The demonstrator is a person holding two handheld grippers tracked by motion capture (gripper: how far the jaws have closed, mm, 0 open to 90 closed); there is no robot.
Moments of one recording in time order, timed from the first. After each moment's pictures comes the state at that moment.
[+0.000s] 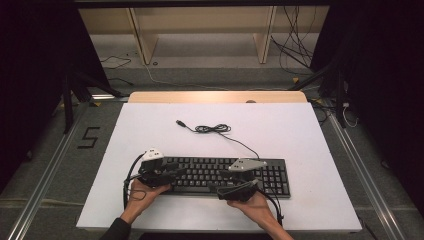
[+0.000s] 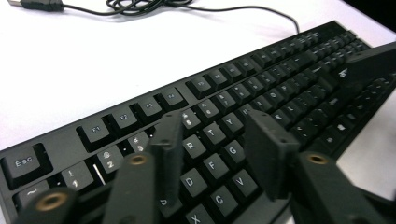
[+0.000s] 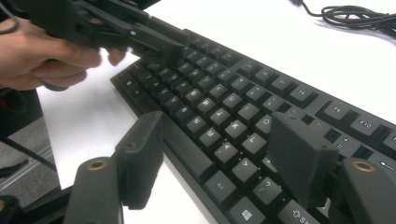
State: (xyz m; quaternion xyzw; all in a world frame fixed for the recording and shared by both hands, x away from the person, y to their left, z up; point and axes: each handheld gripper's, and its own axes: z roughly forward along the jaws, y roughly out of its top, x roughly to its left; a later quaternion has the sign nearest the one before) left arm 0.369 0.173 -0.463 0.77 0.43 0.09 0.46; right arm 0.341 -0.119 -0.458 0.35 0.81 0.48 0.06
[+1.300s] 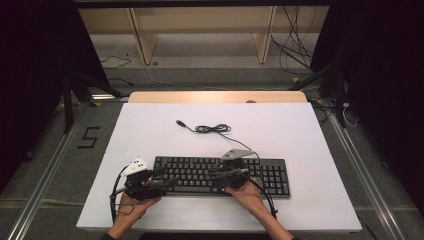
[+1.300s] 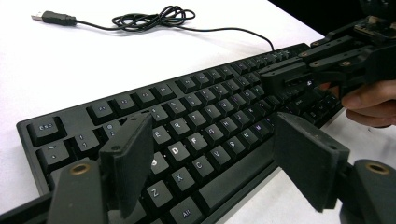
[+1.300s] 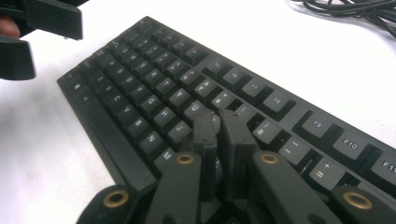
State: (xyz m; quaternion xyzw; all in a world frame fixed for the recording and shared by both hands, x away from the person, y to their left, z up) left arm 0.333 0.196 -0.460 0.74 0.42 0.10 0.51; right arm 0.377 -0.101 -0.468 0.38 0.82 0.43 0.08
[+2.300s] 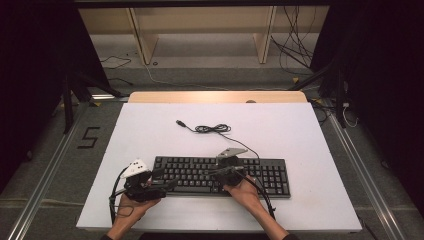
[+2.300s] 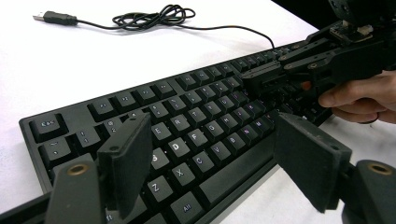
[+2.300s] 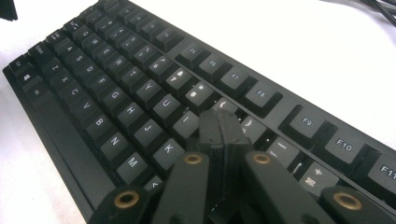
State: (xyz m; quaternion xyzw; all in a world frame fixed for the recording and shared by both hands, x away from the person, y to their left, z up) left arm 0.330 0.196 -0.462 0.75 0.42 0.10 0.51; right arm 0.389 -0.091 -0.479 0.39 0.83 0.39 0.10
